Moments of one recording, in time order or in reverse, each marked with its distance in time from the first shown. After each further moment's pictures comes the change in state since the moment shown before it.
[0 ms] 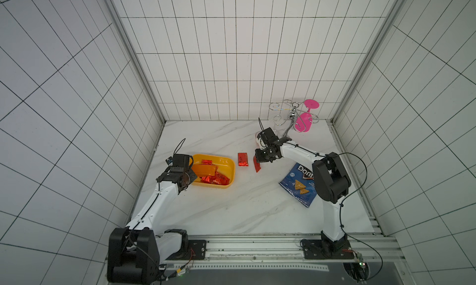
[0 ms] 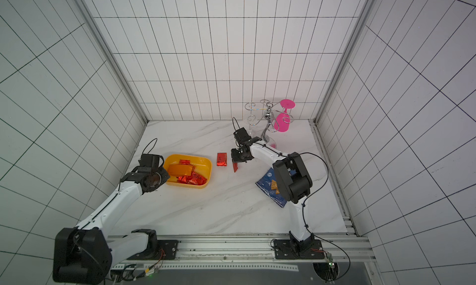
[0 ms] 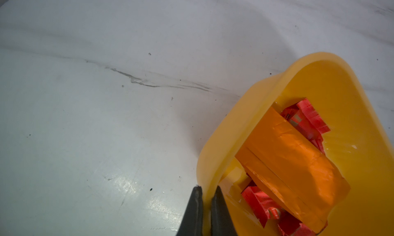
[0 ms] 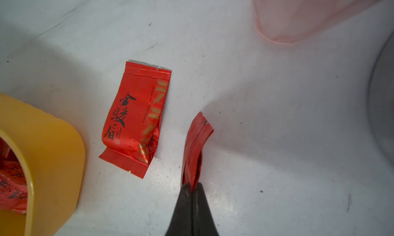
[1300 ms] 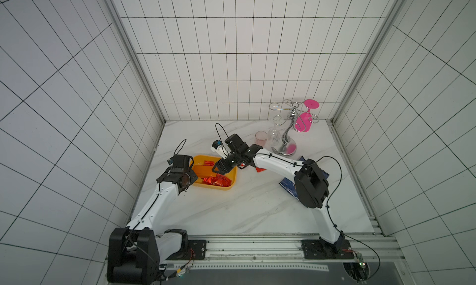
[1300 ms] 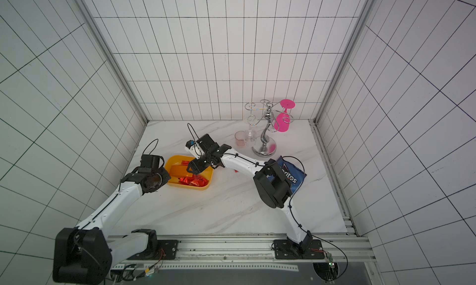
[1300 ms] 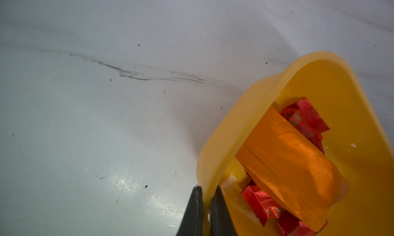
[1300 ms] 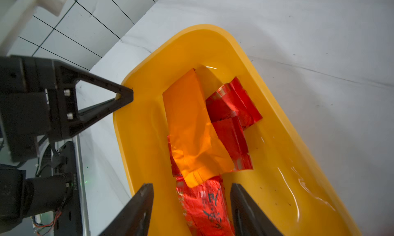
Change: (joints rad) left arm -0.004 -0.005 -0.012 0.005 0.044 0.024; right arm 0.321 0.163 0.294 0.142 -0.310 -0.204
